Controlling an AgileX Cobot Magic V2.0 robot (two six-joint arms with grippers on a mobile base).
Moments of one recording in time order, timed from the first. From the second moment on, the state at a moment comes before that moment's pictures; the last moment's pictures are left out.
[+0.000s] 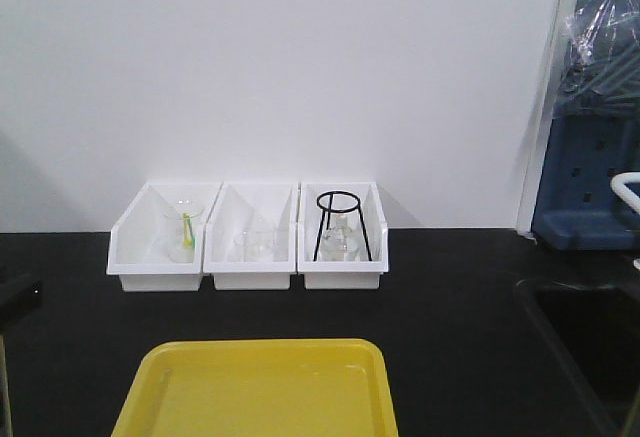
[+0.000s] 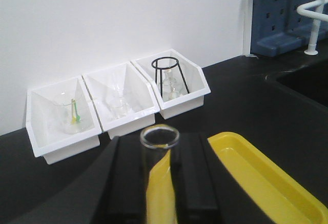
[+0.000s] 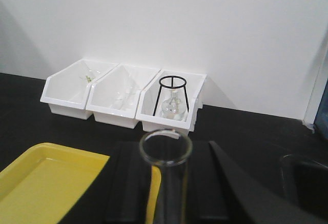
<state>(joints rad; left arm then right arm) -0.43 0.75 -0.79 0.17 0.31 -0.15 0.46 0.67 -0.75 -0.41 0.32 0.40</state>
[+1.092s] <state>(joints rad) -0.43 0.75 -0.79 0.17 0.31 -0.15 0.46 0.67 -0.75 -0.41 0.32 0.40</state>
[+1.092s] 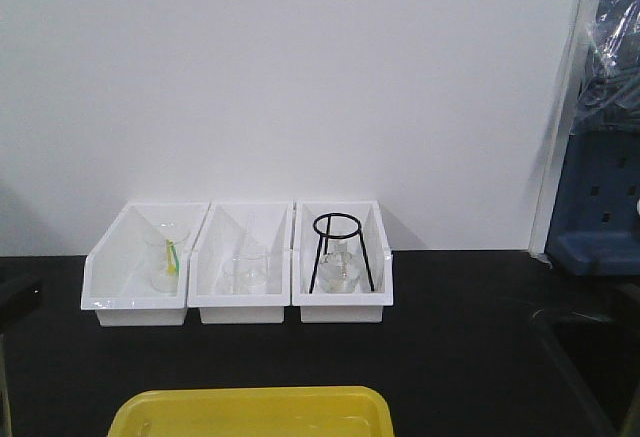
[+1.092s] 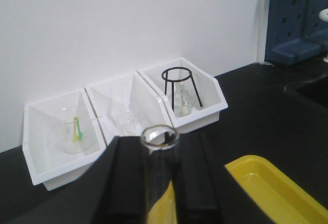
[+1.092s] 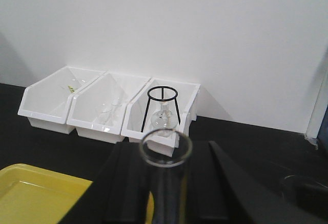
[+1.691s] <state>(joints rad) -0.43 0.77 -0.80 0.07 0.31 -0.23 0.46 0.67 -0.75 -0.41 0.30 0.40</state>
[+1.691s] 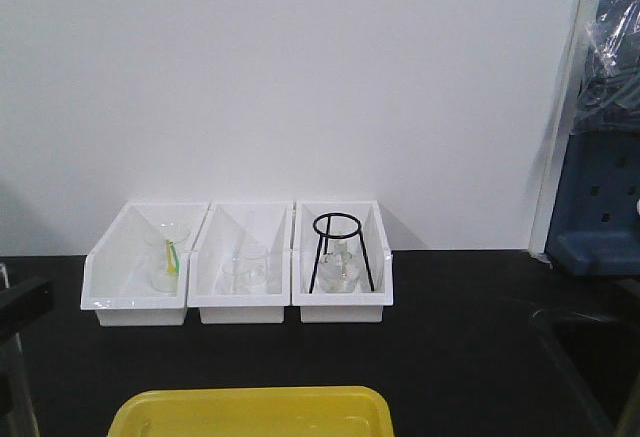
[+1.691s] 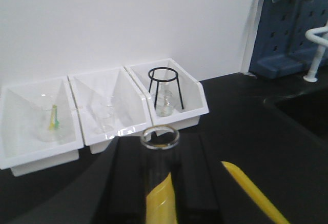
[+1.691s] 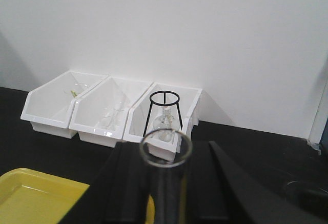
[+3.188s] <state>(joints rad) -0.43 1.89 -1.34 0.00 0.92 -0.39 0.46 0.67 -0.75 -0.38 0.40 0.40</state>
